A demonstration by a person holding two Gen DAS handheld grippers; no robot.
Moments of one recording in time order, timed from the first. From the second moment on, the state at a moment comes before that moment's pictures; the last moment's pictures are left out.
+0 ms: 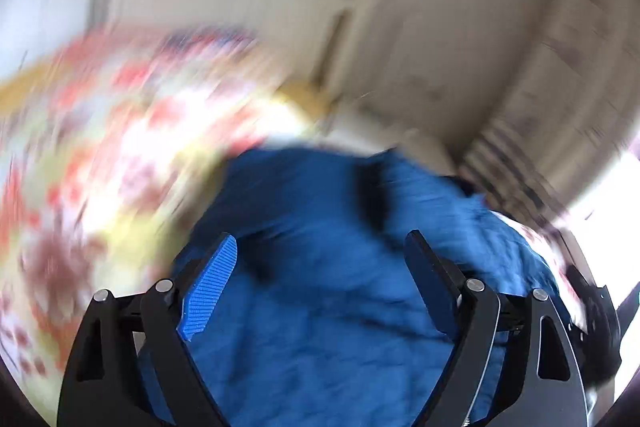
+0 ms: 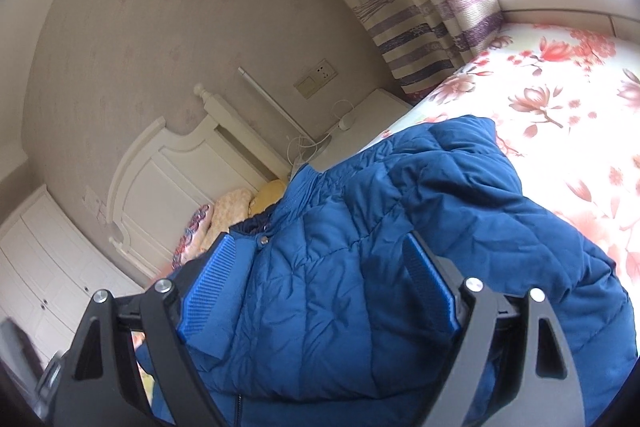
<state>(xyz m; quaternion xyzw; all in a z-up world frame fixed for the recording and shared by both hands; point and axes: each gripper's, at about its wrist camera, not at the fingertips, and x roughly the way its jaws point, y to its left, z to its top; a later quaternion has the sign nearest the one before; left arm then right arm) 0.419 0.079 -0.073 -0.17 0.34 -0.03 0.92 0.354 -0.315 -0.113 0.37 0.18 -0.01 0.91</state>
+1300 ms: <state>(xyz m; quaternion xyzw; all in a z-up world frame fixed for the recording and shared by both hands) 0.432 0.085 -0.126 -0.08 0.41 0.05 0.91 0.399 -0.220 -0.048 0.27 0.23 0.12 0.93</state>
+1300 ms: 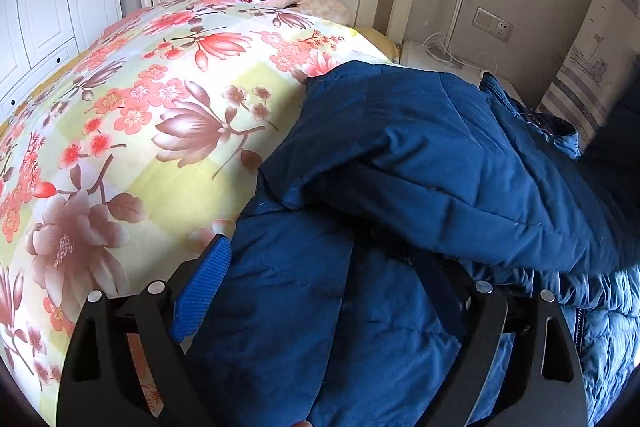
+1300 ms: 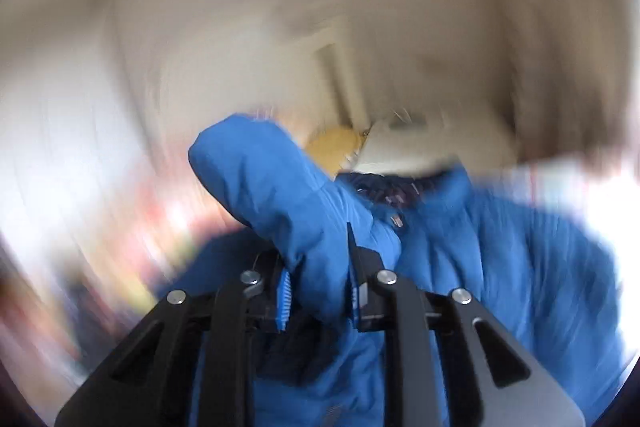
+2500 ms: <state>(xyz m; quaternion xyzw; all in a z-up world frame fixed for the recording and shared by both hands) 0.432 0.090 -0.127 -0.09 0.42 0.05 0.90 0.293 -0.318 -0.071 0.28 0.23 -0.09 0.93</state>
